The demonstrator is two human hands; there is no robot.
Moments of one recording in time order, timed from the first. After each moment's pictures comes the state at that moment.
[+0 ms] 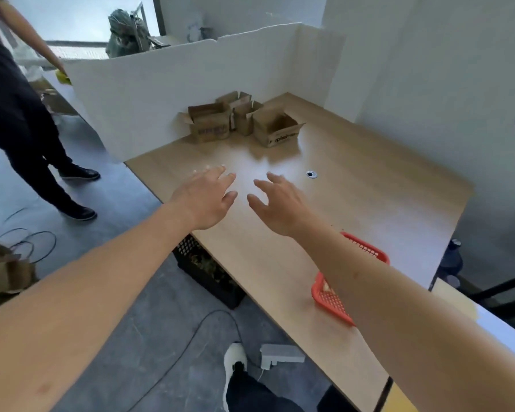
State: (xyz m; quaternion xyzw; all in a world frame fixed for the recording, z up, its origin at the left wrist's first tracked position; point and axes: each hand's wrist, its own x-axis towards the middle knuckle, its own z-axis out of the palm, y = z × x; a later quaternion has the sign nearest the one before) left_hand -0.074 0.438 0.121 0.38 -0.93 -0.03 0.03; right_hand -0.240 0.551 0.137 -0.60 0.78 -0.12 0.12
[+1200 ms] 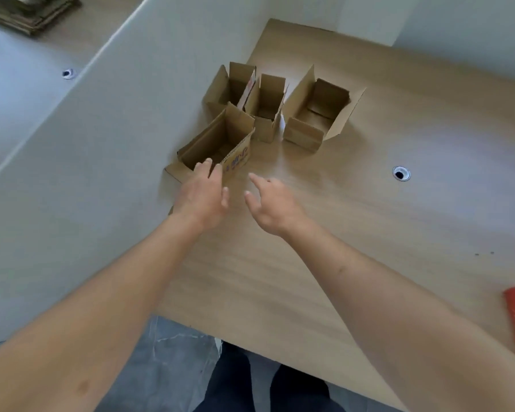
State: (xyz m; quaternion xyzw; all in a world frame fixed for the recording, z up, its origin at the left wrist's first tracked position) left_hand -0.181 -0.194 -0.046 0.29 -0.94 -0.15 -0.05; right_hand -0.277 -0.049 -0.032 -0.34 0.89 -0.18 0.26
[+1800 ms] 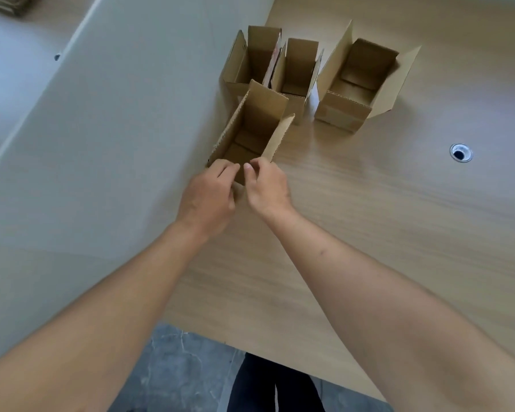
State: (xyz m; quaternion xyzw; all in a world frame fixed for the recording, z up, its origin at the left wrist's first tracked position) left_hand -0.169 -0.260 -0.092 0.18 -0.97 -0.15 0.05; right_hand -0.268 -0.167 -0.105 -0.16 0.89 -0.35 0.26
